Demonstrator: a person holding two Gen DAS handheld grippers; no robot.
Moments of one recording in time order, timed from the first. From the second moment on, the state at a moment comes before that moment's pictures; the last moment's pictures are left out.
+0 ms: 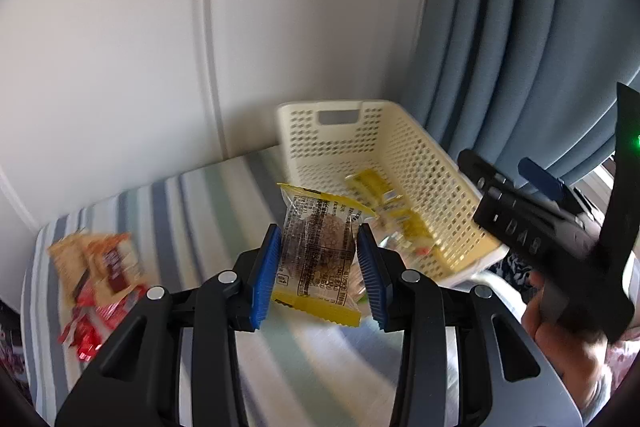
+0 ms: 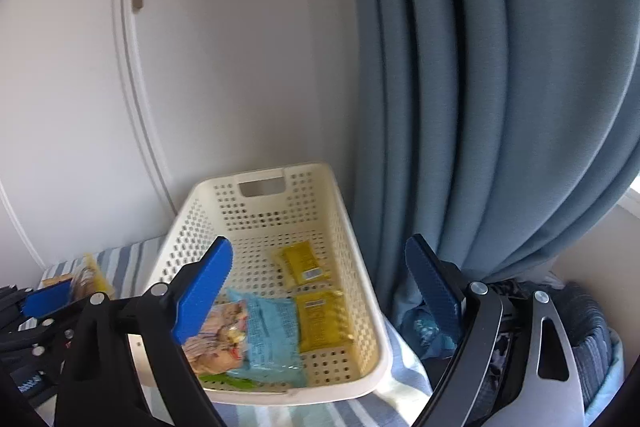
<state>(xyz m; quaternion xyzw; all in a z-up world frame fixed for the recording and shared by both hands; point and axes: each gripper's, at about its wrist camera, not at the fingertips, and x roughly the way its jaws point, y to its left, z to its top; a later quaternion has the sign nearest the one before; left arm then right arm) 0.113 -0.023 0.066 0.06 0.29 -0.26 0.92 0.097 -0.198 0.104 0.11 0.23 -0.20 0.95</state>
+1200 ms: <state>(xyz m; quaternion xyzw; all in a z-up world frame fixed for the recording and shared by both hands) 0.136 -0.022 0.052 0.02 0.29 -0.18 0.94 0.090 -0.223 0.102 0.11 0.24 -0.27 0.93</state>
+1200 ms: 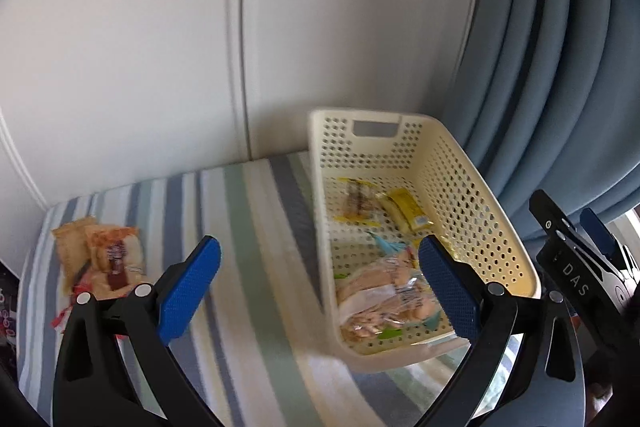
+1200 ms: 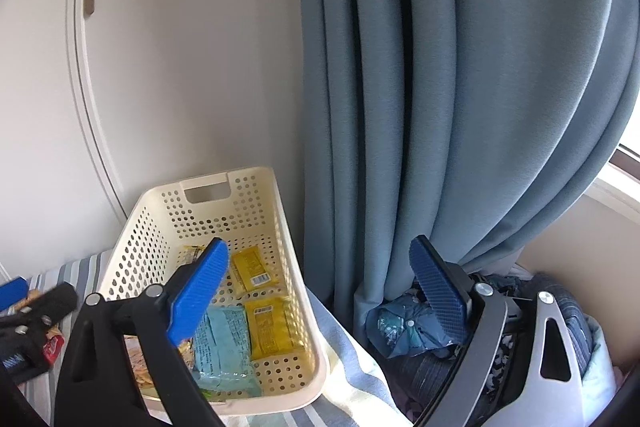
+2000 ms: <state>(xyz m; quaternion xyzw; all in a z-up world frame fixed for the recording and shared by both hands) 0.121 0.117 0.025 -0.03 0.31 -0.05 0.95 0.087 -0.150 0.111 0.05 0.18 -0.14 0.97</state>
